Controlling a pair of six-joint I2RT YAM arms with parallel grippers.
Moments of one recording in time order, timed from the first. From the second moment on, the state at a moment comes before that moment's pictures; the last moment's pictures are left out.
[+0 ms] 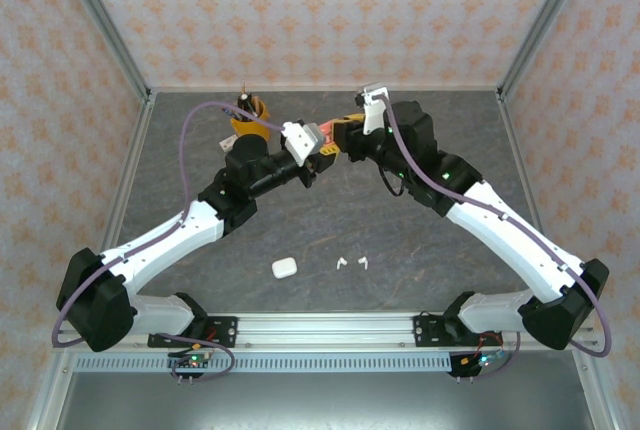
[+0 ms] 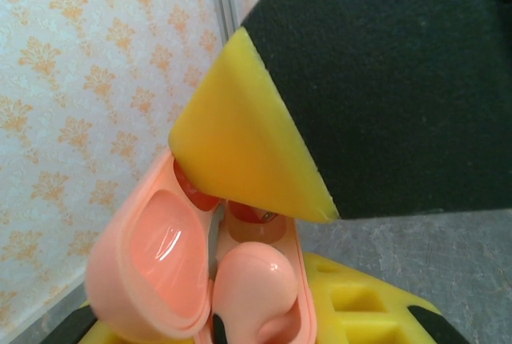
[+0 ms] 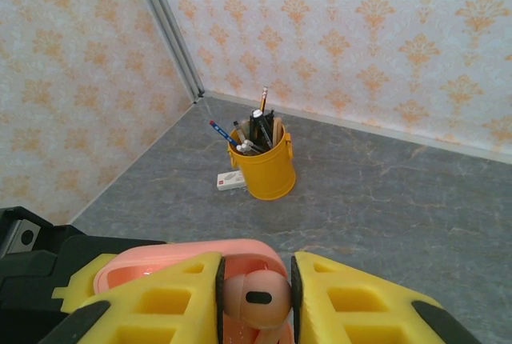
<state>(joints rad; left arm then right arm) -0.63 1.29 0.95 0.30 0.27 0.16 0.73 1.27 1.35 -0.38 0.06 0.24</state>
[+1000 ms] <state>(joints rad) -0.63 1.30 0.95 0.29 0.26 0.14 0.79 1.27 1.28 -0.27 0.19 0.17</state>
